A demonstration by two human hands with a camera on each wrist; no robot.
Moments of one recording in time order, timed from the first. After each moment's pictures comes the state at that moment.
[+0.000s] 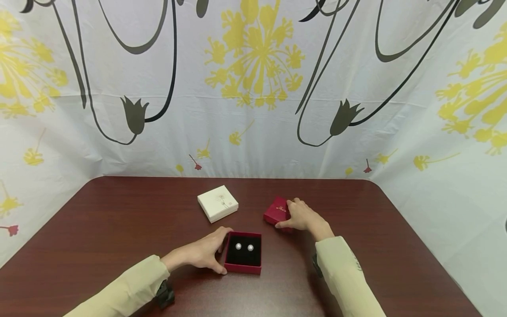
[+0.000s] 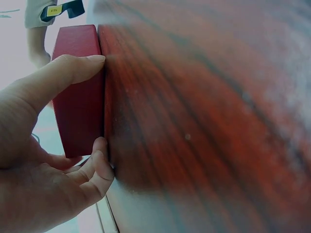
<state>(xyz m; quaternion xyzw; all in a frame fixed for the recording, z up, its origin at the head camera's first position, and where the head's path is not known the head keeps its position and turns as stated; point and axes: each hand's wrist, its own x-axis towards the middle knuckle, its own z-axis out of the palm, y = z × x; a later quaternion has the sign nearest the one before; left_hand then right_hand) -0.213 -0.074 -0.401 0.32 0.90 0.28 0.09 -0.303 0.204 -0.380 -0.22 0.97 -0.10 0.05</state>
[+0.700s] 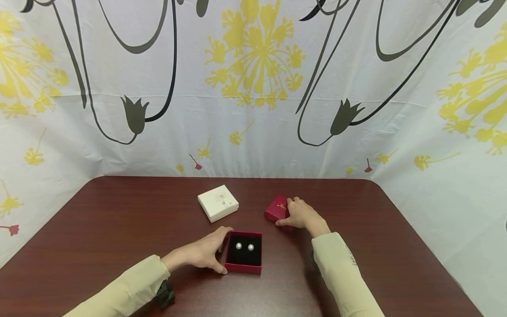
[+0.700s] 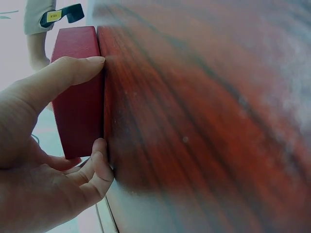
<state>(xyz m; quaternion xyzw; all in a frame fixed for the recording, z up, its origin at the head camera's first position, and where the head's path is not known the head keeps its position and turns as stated) -0.212 -0.073 -0.400 0.31 0.90 0.28 0.09 -0.307 0.201 -0.381 -0.19 0.97 -0.10 0.07</state>
